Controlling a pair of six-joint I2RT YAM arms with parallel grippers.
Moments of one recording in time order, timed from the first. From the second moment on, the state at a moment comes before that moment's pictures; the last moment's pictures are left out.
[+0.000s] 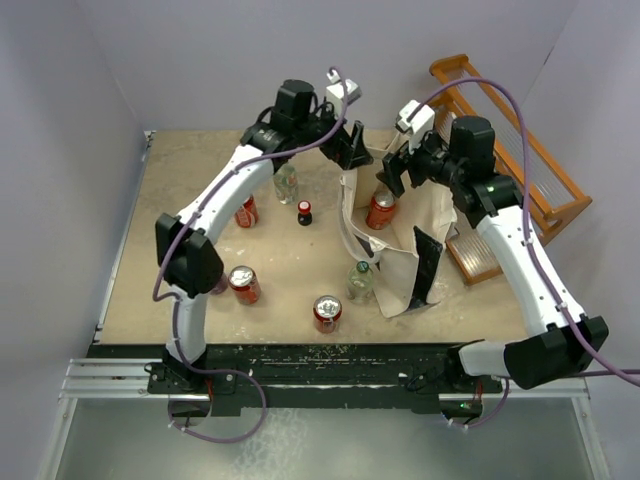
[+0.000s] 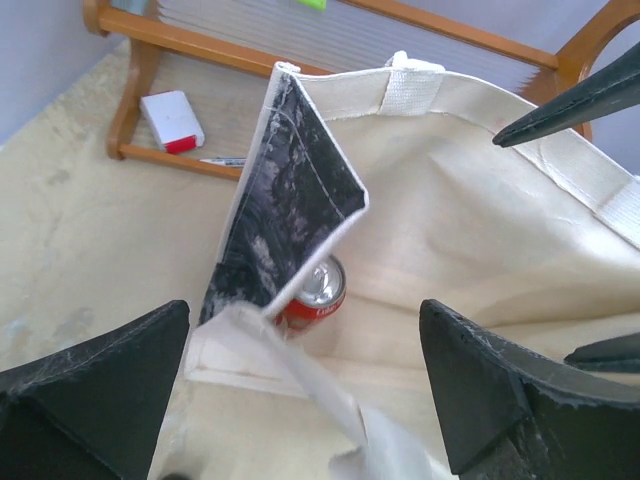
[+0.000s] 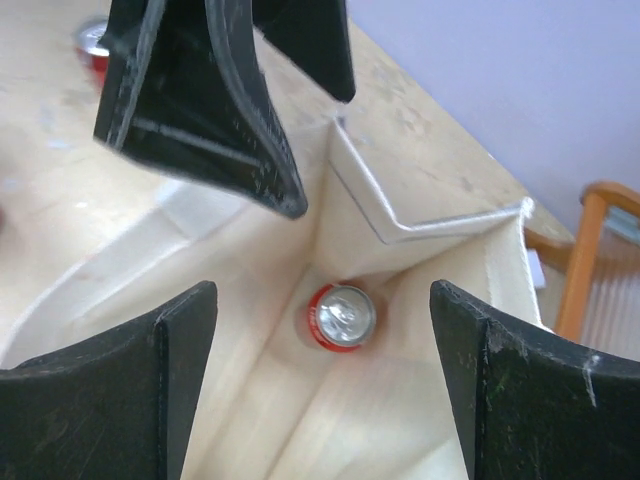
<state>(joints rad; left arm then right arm) -0.54 2.07 2.14 -0.44 0.59 -0.05 0.27 1.33 1.43 -0.48 -0.37 -0.37</state>
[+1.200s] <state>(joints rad) -0.16 1.57 1.52 -0.47 0.31 0.18 0.87 1.37 1.48 -0.96 -0.60 -0.74</state>
